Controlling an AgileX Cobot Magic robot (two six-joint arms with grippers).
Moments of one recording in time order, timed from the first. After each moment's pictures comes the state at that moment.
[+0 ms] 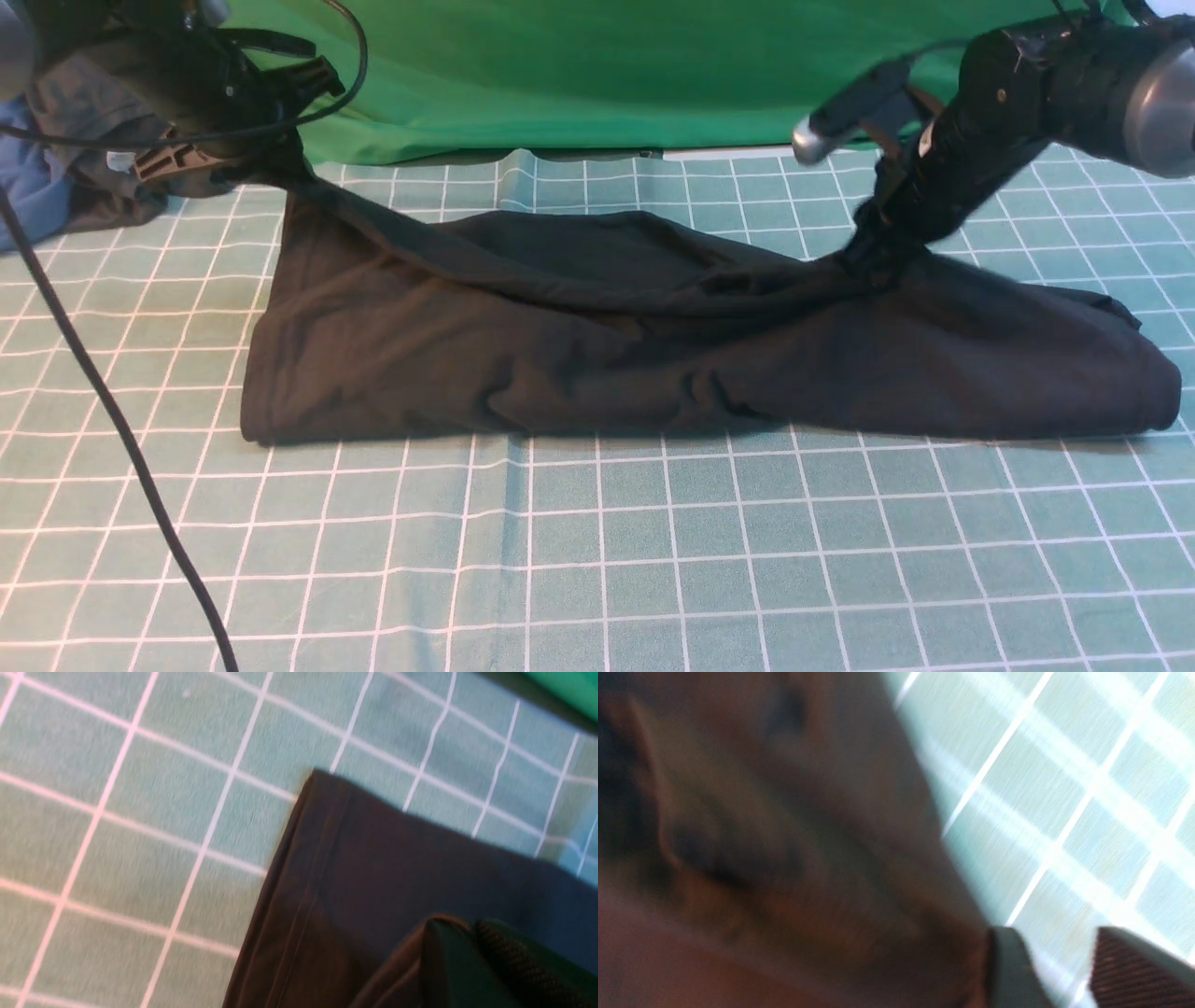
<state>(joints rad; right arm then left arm) 0.29 2.09 -1.65 0.00 0.68 -0.40 0.07 2.10 -1.84 -0.21 0.87 -0.32</state>
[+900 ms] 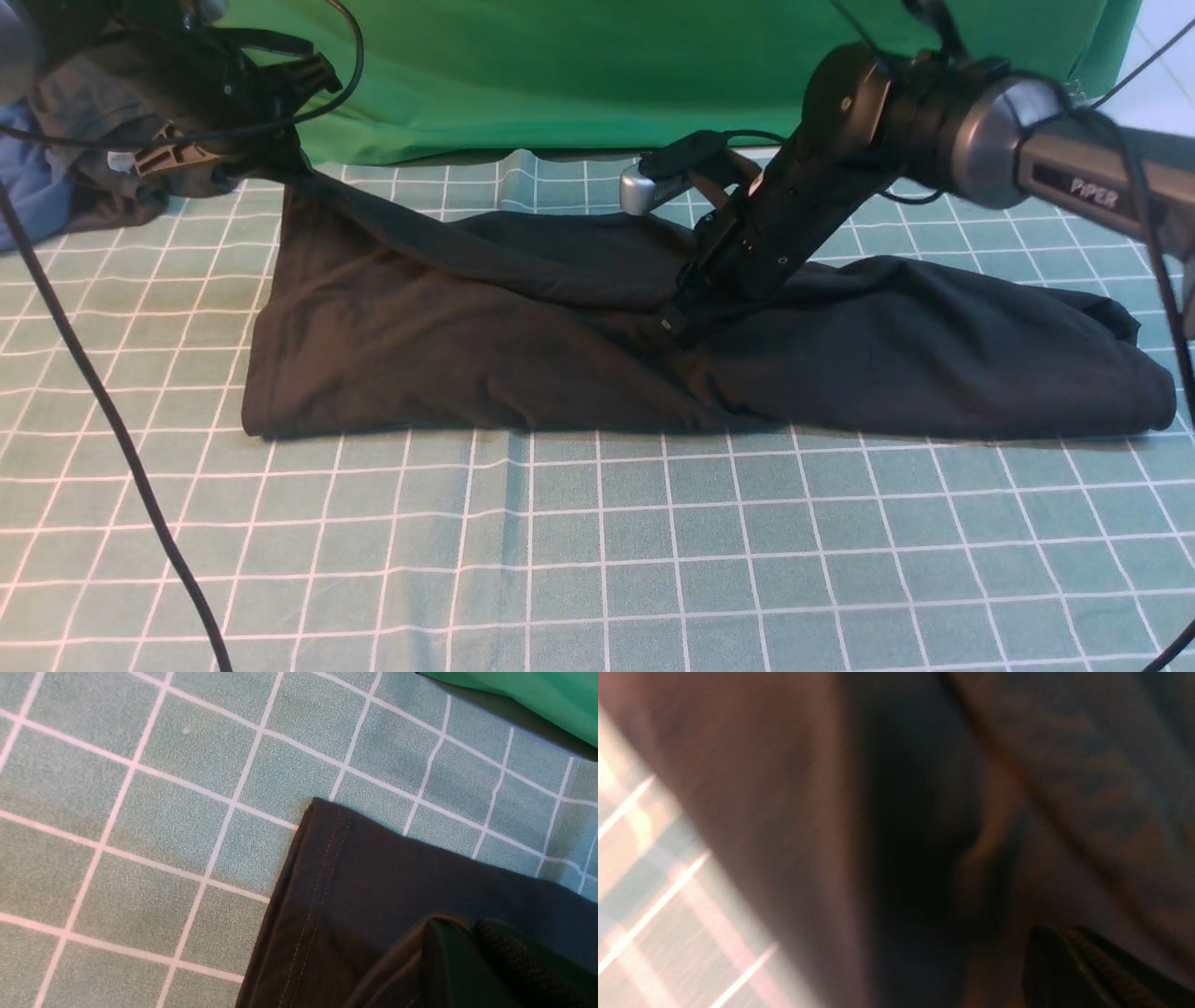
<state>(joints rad) 0.45 2.25 -1.81 0.48 0.88 -0.60 0.08 2.11 -1.84 -0.21 0.86 -0.28</state>
